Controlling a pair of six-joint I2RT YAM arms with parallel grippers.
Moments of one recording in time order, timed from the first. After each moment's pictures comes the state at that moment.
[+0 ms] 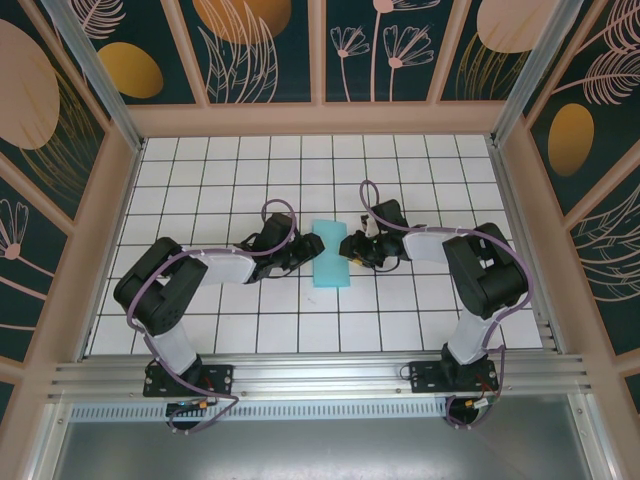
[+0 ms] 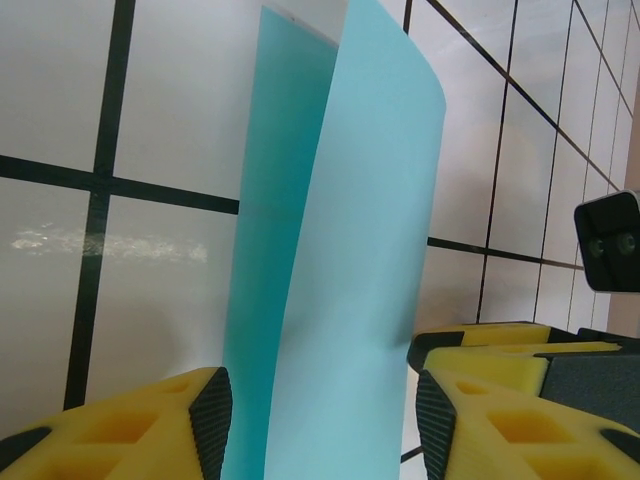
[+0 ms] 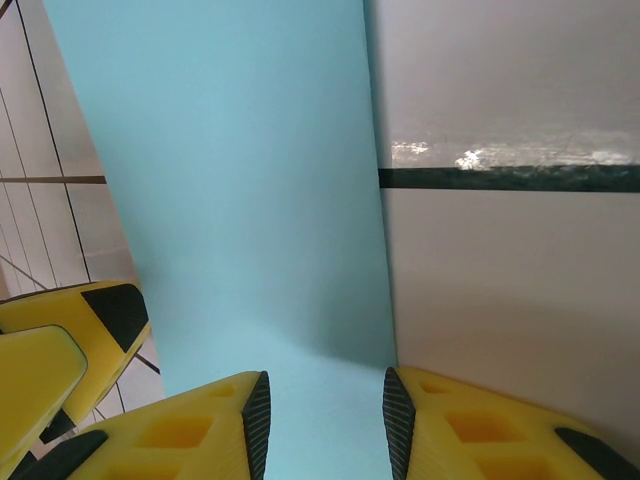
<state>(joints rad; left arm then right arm) -0.65 1.75 0.78 0.24 0.22 -1.08 0.46 1.77 0.84 -0.07 -0.54 0.73</state>
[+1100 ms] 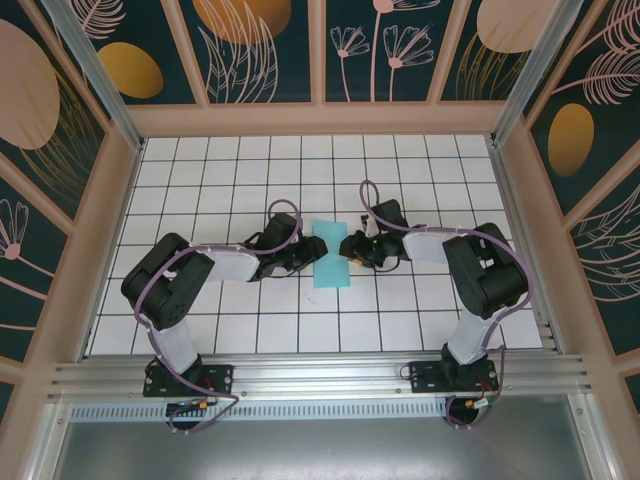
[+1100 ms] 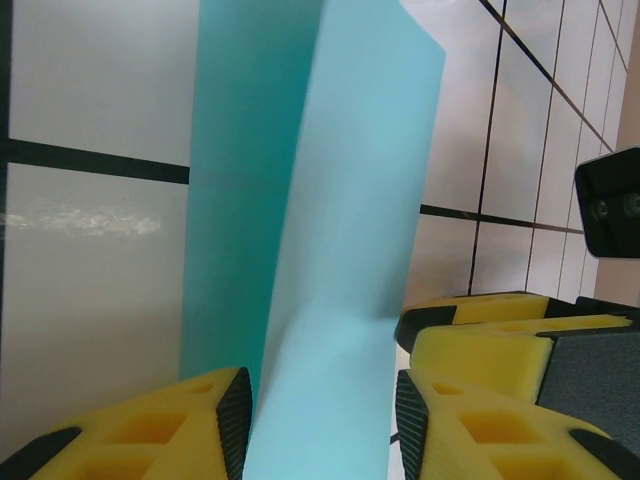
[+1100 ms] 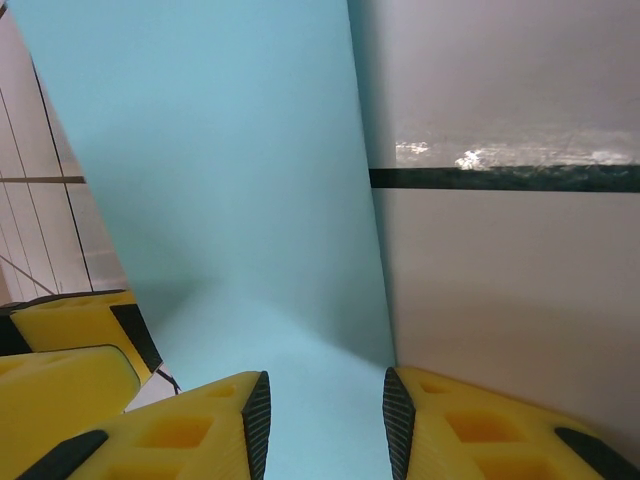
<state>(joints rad) -0.65 1.80 0.80 0.26 0.31 -1.07 0.46 1.77 0.84 -0.07 -0.54 0.73</state>
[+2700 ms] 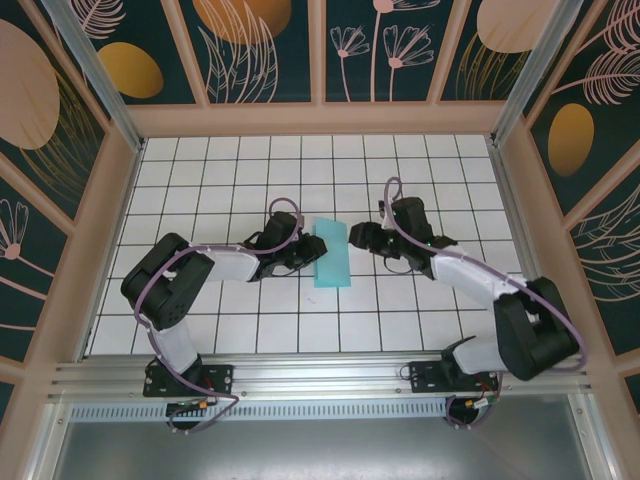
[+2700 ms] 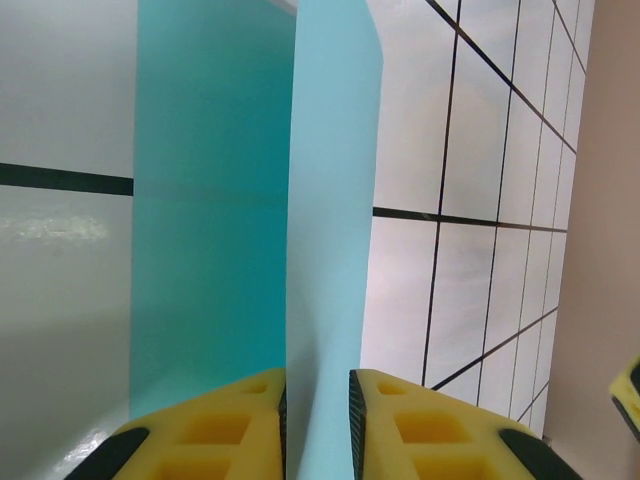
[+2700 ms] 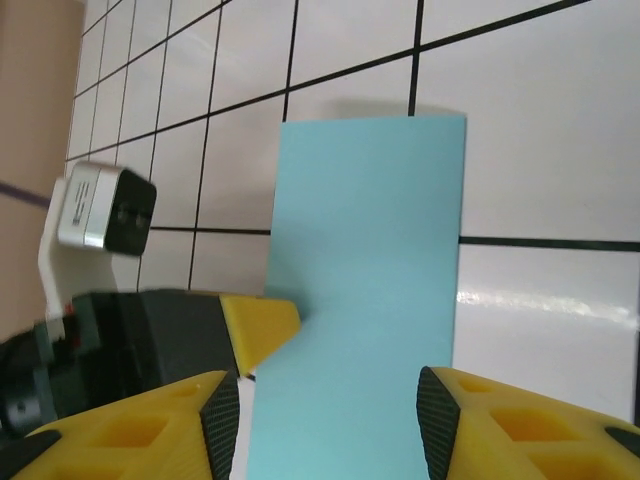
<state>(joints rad) -0.65 1.80 0.80 0.31 0.33 -1.09 0.47 1.33 0.68 -0.04 -0.36 0.65</state>
